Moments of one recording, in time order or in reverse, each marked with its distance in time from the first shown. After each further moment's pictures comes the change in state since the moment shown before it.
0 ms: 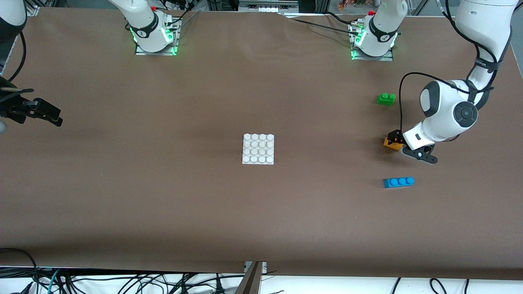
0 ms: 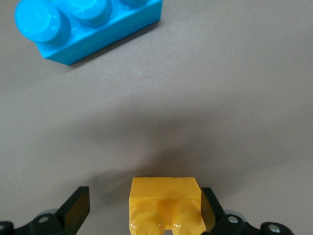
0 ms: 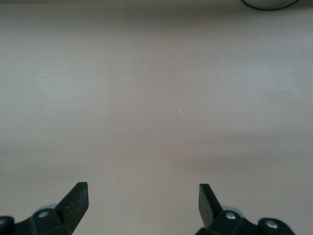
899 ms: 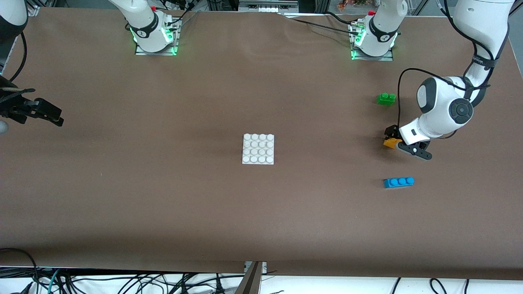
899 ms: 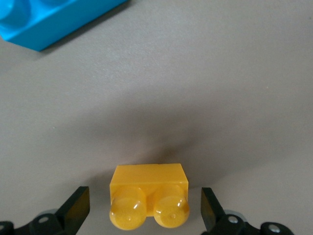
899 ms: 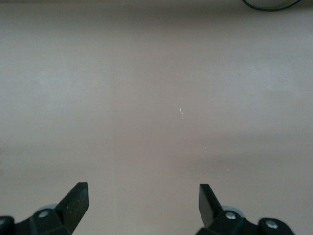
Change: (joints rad) left arm -0.001 -0.022 -0.011 -0.044 0.000 0.000 0.046; right arm 0.000 0.000 0.003 0.000 0.000 0.000 0.000
